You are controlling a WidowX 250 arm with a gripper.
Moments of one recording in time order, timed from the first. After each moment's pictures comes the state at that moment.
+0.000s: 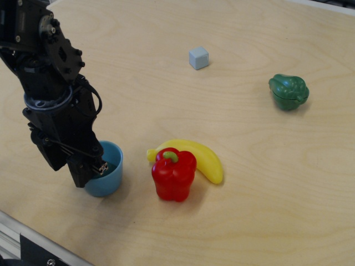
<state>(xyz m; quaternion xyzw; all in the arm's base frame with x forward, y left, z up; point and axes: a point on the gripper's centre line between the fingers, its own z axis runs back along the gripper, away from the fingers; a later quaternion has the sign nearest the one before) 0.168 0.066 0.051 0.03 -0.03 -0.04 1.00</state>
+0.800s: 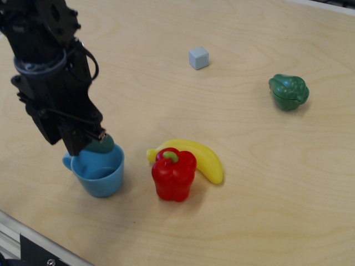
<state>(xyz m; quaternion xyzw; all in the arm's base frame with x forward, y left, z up) 0.176 0.072 0.098 0.05 -0.06 0.01 1.00</state>
